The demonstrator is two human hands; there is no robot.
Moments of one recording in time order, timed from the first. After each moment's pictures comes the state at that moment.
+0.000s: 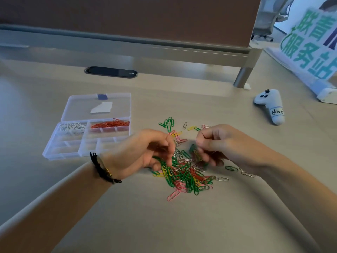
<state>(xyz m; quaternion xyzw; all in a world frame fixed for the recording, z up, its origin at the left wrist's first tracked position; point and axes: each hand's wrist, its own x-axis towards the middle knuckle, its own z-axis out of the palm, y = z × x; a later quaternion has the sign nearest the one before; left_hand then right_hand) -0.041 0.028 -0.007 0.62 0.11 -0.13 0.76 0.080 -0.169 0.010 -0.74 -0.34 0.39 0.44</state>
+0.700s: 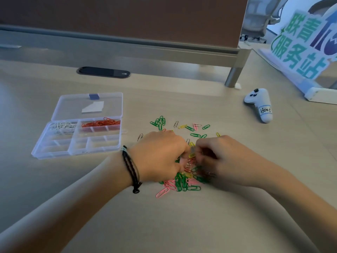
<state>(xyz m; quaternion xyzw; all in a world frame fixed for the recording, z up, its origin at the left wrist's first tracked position) -0.018 -0.020 0.000 0.99 -0.08 -0.02 0.08 0.071 -0.196 0.003 -0.85 -0.47 0.16 0.18</state>
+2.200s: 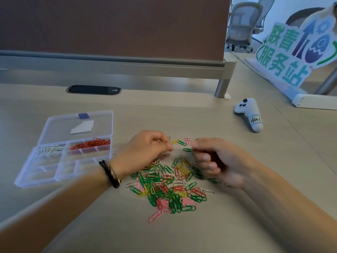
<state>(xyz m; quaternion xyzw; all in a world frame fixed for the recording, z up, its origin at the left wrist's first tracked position) 0.011 0.018 -0.014 0.84 0.12 -0.01 0.52 0.093 -0.185 0.001 -0.57 -0.11 0.48 0.66</state>
